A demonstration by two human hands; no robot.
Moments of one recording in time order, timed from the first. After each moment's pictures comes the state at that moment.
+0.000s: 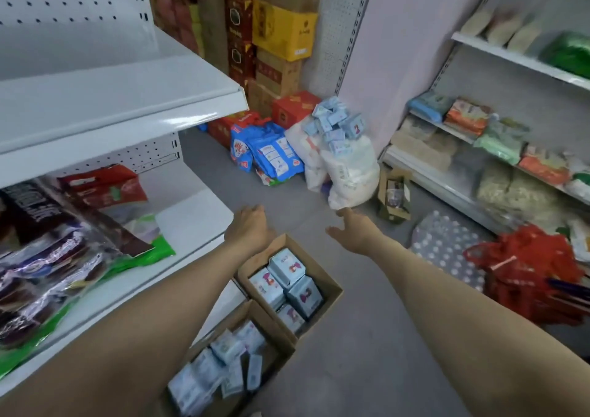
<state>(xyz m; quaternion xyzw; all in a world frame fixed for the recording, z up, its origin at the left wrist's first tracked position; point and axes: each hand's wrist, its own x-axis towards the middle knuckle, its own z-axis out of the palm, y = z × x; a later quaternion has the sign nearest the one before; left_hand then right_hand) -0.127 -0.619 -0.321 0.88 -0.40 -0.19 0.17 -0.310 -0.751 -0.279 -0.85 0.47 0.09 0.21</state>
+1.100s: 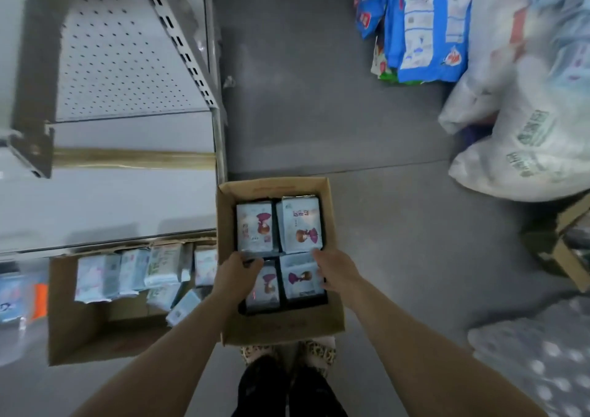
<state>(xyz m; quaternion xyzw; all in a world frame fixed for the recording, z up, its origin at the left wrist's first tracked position) -0.176 -0.826 -0.797 0.84 0.17 -0.42 0.31 -0.208 -1.027 -0.764 -0.61 0.48 0.36 0.52</state>
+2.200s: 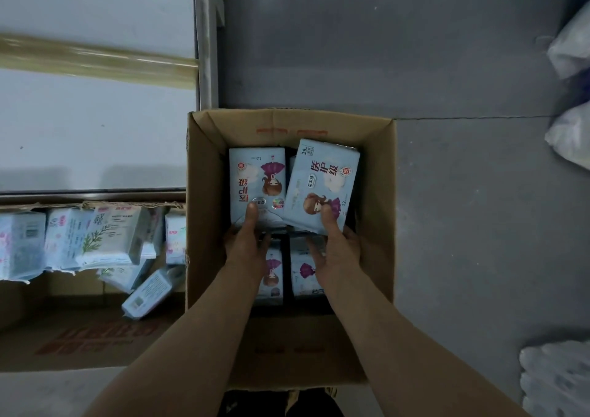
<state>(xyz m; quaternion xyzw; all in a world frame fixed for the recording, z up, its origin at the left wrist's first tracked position) -0.171 -0.846 -1.044 0.39 0.58 -0.21 0.68 -0.195 -0.982 -1.004 -0.30 0.64 0.06 0.71</state>
